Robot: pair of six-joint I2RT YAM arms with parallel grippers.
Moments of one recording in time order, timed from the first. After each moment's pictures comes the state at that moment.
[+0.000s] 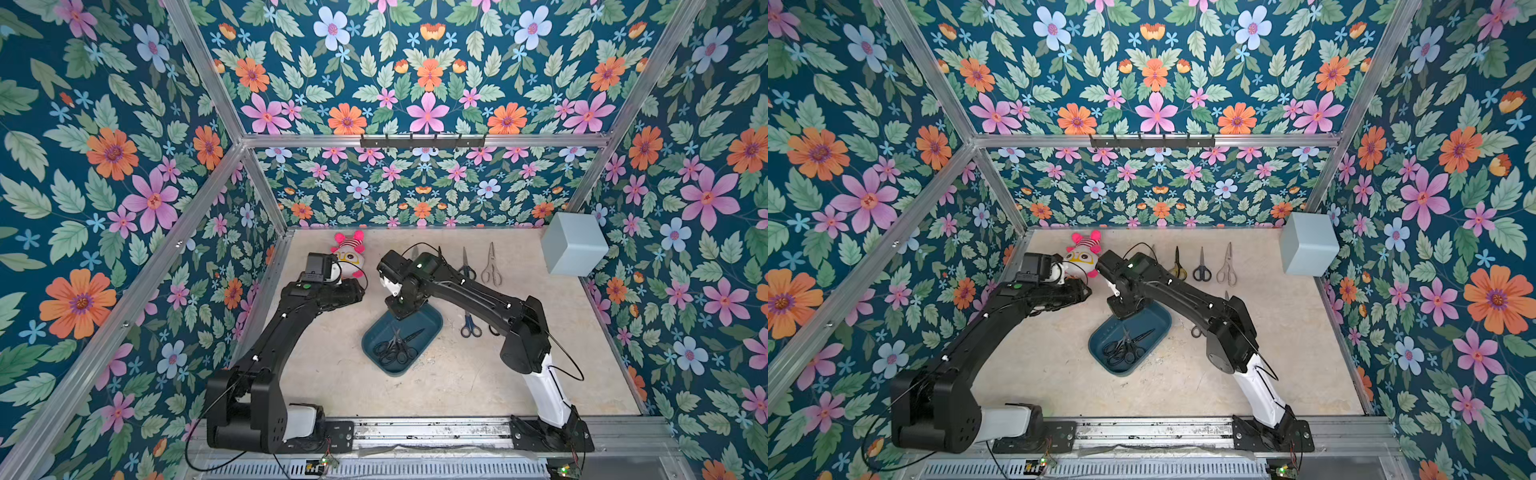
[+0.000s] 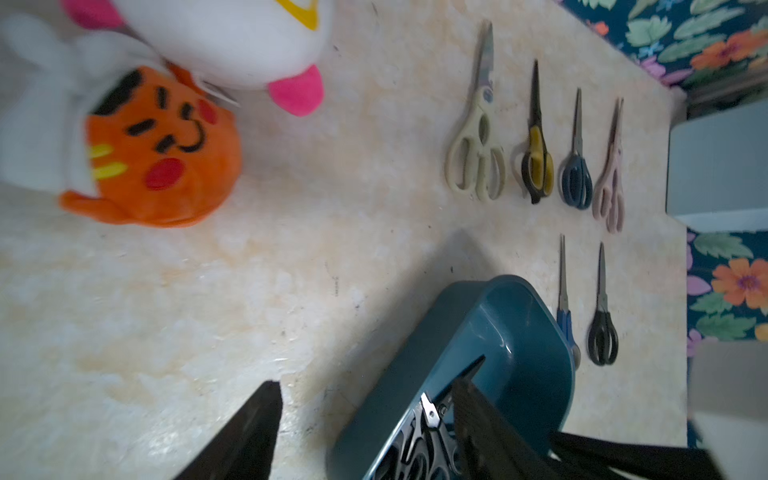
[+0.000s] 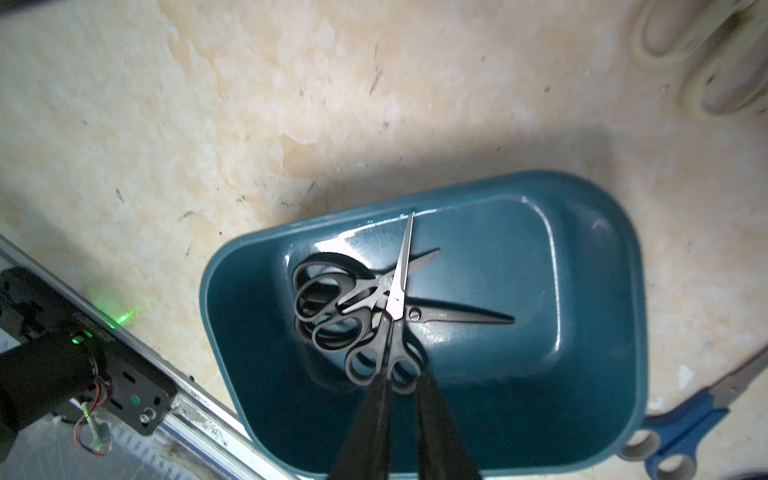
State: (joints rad) left arm -0.17 1.38 1.03 -0.62 0.29 -0.35; right arm 0.97 2.16 2.04 -1.23 -0.08 0.32
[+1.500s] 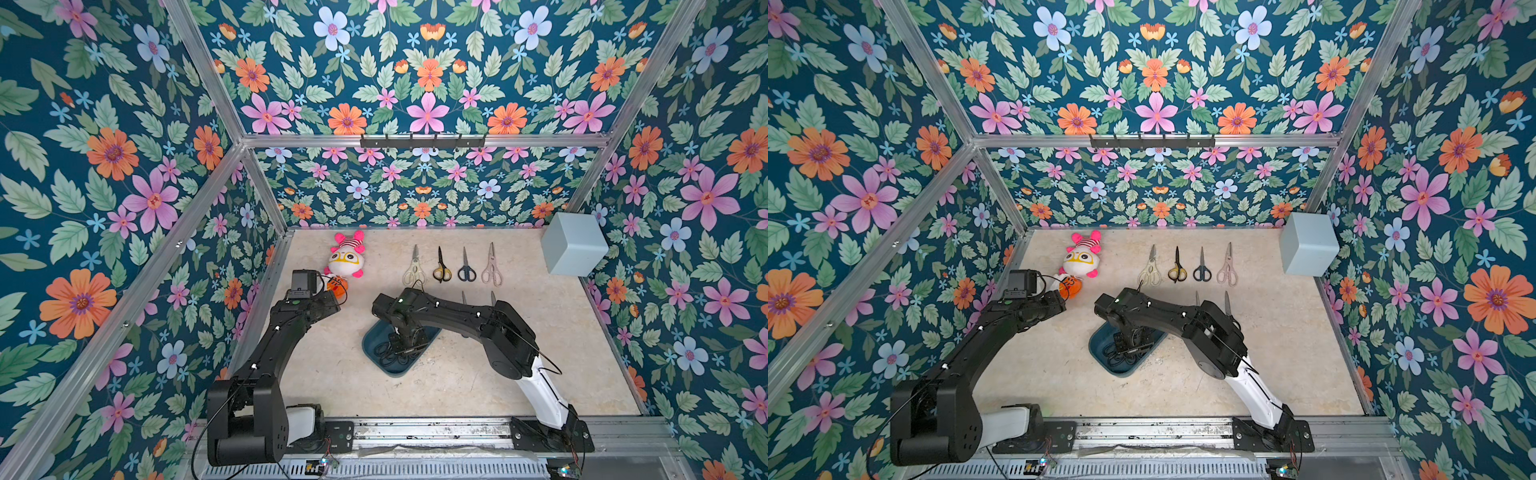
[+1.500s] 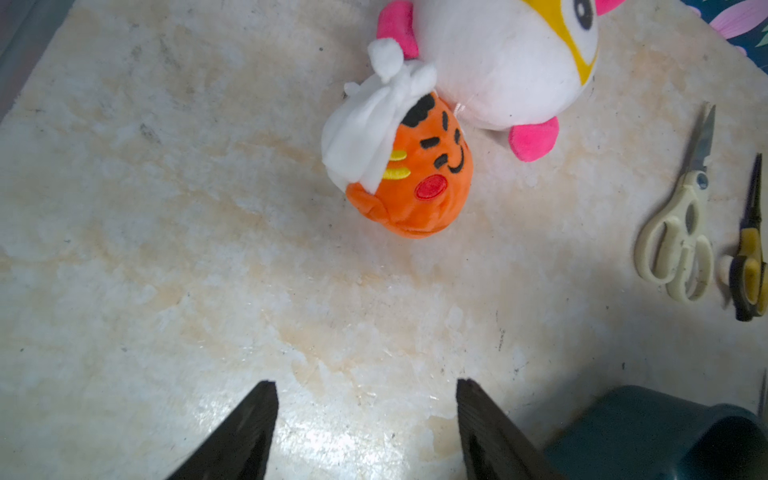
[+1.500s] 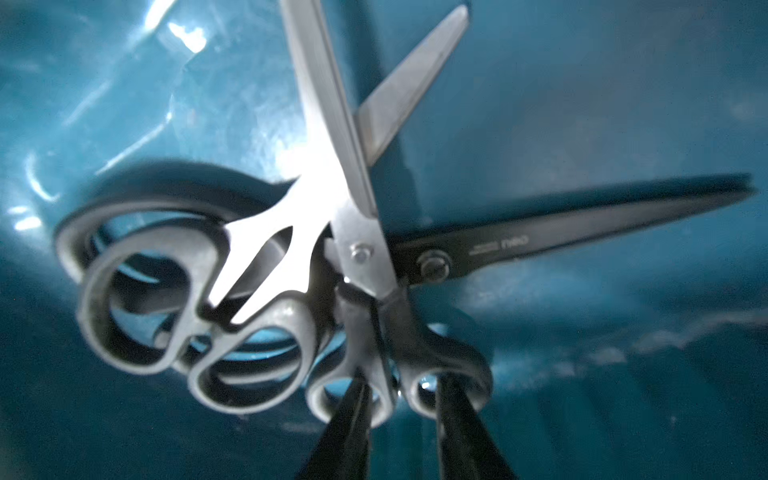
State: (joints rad) left arm -0.02 1.27 0.81 -0.51 0.02 -0.41; right arm 1.06 2.25 1.82 -1.18 -0.12 0.68
